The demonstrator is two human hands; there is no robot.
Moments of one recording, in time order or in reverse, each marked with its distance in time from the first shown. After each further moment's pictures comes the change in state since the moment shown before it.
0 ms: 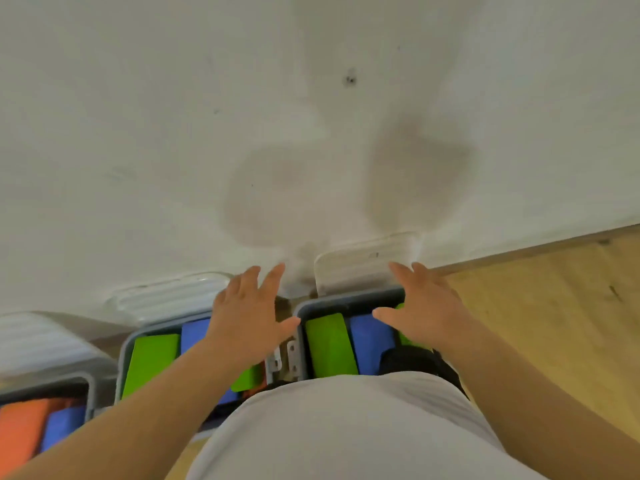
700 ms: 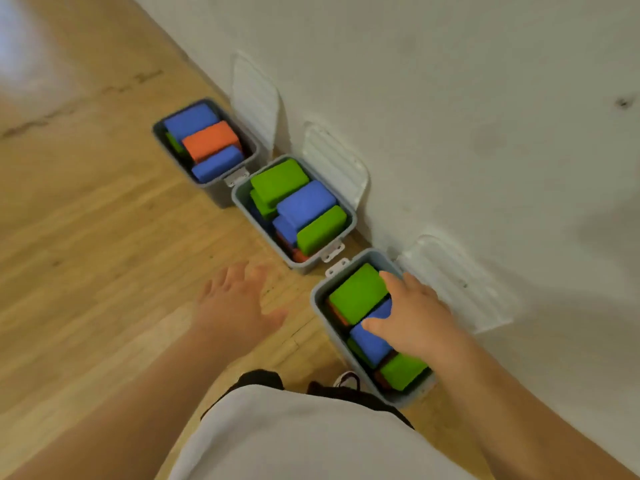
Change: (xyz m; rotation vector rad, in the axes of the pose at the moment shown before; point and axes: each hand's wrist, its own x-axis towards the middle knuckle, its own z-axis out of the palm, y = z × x) left_hand -0.293 0.186 0.094 -0.506 0.121 -0.998; right_hand -0.090 0.020 -0.005 -0.655 -0.398 -0.743
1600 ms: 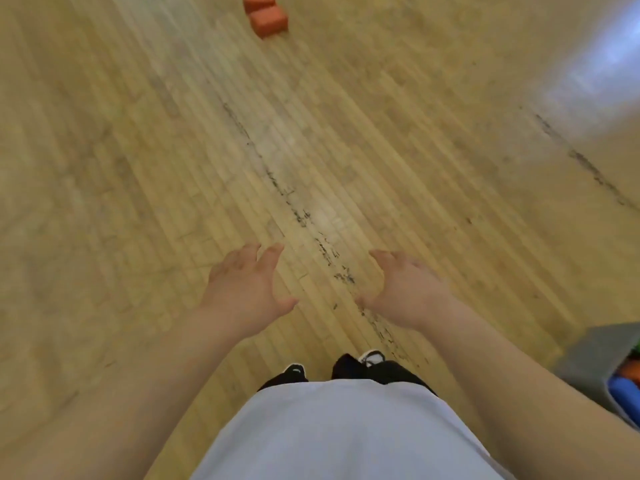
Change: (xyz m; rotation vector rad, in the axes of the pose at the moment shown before) left_hand -0.556 -0.454 0.181 -0.710 0.271 -1.398; right_hand -0.280 -0.665 0.405 -1.174 -0.271 -1.298
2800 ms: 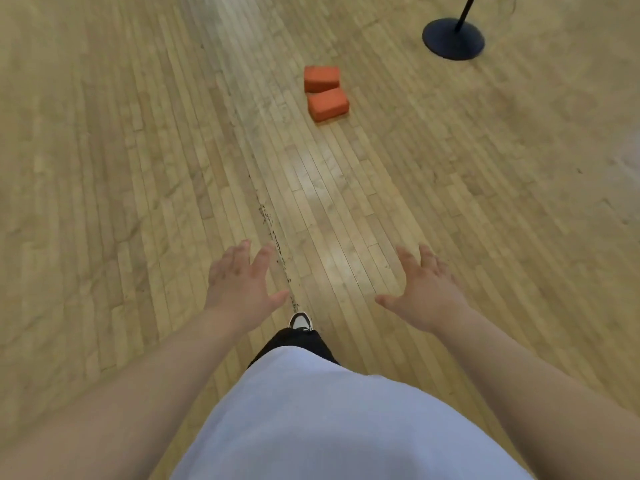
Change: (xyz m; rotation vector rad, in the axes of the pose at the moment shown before) left_hand 0.616 -0.108 -0.296 -0.049 0.149 -0.270; right_hand 0.624 -0.082 -0.400 -0.019 0.080 -0.115
